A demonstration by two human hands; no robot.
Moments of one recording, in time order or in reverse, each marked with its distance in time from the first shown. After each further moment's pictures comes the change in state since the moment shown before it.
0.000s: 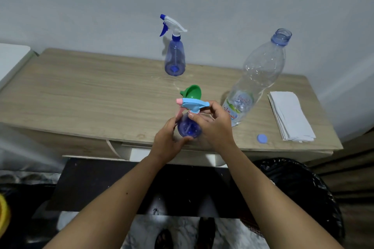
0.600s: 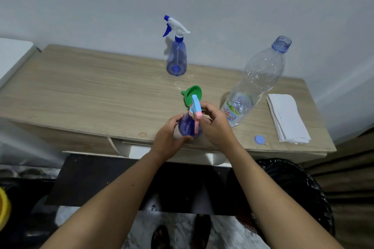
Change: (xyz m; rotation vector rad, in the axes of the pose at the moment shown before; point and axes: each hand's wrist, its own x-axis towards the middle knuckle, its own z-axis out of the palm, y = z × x) left_hand 0.002 0.007 -0.007 0.000 -0.040 -0.033; right_hand 0.005 -0.009 -0.006 -0.138 -0.173 -0.029
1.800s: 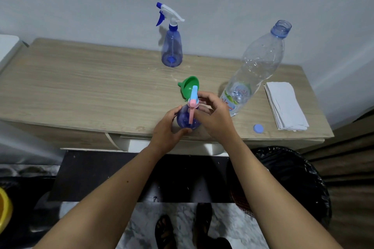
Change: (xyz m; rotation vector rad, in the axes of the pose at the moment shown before) left_hand -0.001 0.001 0.000 -0.046 -0.013 -0.007; right_hand -0.009 -0.008 -0.001 -0.044 0.098 -0.009
